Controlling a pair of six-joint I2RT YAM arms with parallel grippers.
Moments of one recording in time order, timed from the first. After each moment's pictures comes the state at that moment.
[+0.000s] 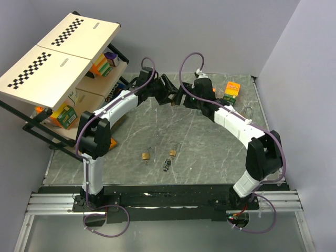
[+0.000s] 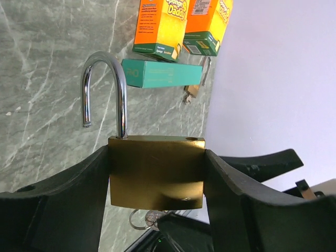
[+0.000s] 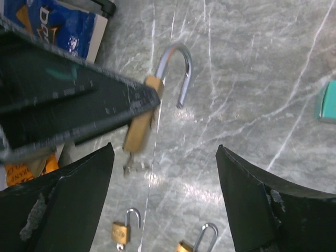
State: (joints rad) left arm -0.49 2.02 1.74 -0.28 0.37 -1.05; right arm 0.45 1.61 1.28 -0.19 -0.03 0.56
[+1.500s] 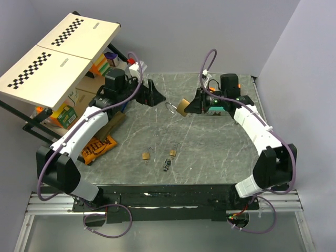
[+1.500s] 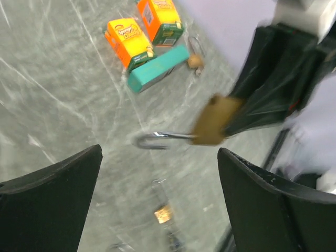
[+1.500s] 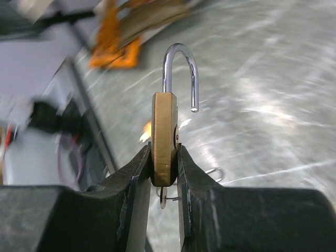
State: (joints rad) left arm -0.40 1.50 1.36 -0.14 0.53 -0.36; right arm 0.21 1.51 1.29 -0.38 -0.91 0.12
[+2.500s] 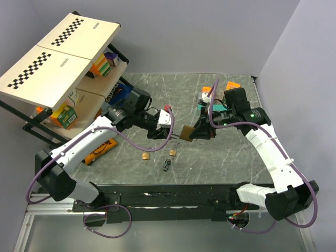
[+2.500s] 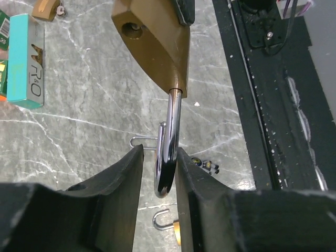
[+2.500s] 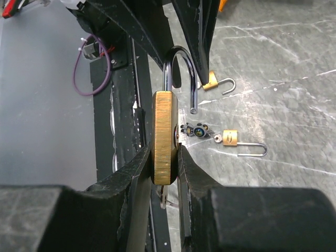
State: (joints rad) left arm -0.69 1.42 1.35 -0.66 0.83 0.72; right arm 0.32 1.18 1.28 -0.94 -1.05 -0.46
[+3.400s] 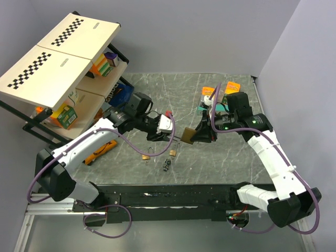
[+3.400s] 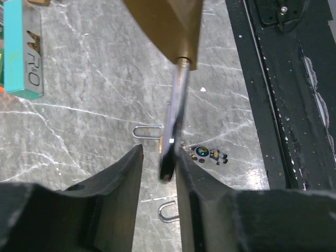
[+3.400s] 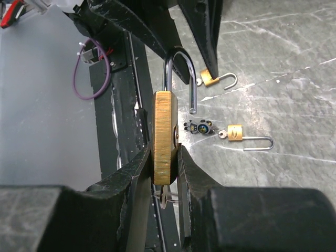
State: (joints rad) left arm -0.70 1.42 1.29 -0.64 0.77 0.80; right arm 0.32 1.11 1.20 -0.88 -1.02 -0.38
